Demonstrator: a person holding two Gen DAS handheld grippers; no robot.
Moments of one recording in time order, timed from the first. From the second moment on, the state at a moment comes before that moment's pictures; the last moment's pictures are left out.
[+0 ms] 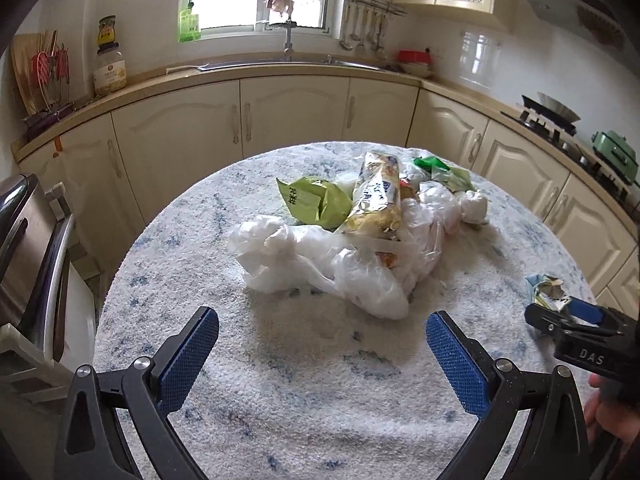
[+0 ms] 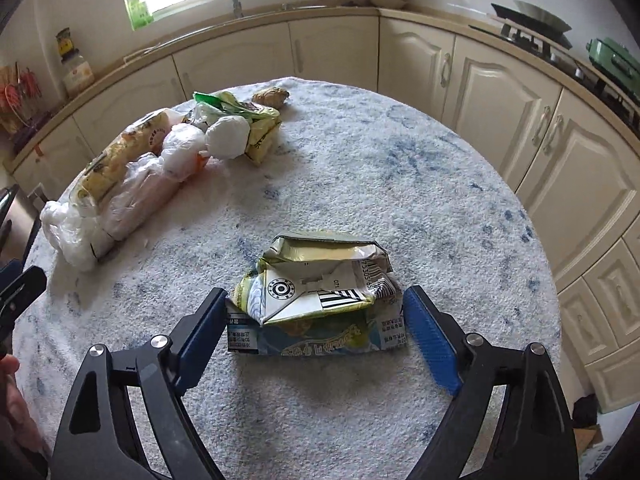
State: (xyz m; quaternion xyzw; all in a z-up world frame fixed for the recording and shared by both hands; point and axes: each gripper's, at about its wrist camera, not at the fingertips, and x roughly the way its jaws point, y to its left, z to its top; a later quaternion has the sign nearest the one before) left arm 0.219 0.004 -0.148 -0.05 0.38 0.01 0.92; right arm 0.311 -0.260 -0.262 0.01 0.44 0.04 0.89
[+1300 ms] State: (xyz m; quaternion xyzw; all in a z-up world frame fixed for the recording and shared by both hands) left arm 0.355 0.027 -0.201 -0.10 0.42 -0.02 0.90; right arm 0.302 -0.261 -0.260 0.05 0.44 0.09 0.89
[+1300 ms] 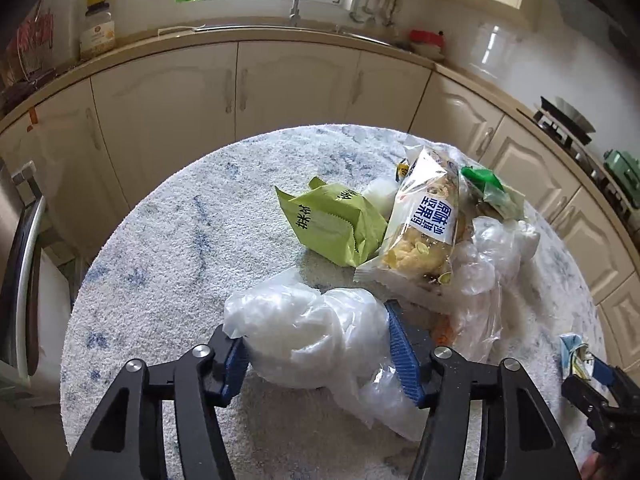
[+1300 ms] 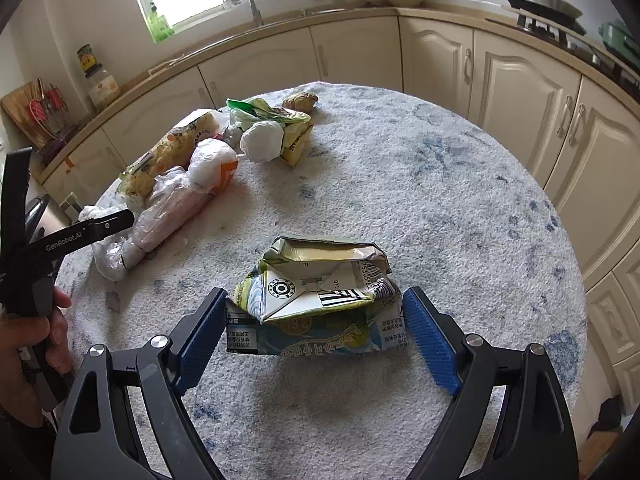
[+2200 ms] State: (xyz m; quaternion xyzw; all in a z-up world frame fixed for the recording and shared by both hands) left arm 0.209 -0.077 -0.109 -0.03 0.28 -0.10 0.95; right arm 0.245 -0.325 -0.195 0.12 0.34 0.09 0.93
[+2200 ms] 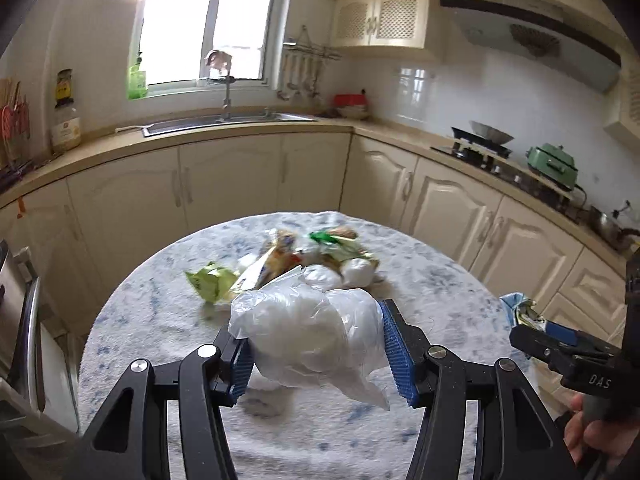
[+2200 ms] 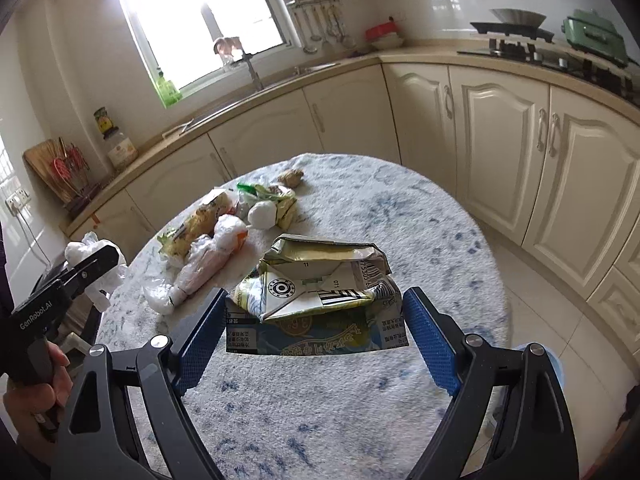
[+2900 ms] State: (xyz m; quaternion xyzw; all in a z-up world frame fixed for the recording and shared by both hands) left arm 0.234 -0.374 -0.135 0.04 0.34 -0.36 0.87; right arm 0.147 -0.594 -0.212 0.21 0.31 -0.14 0.92
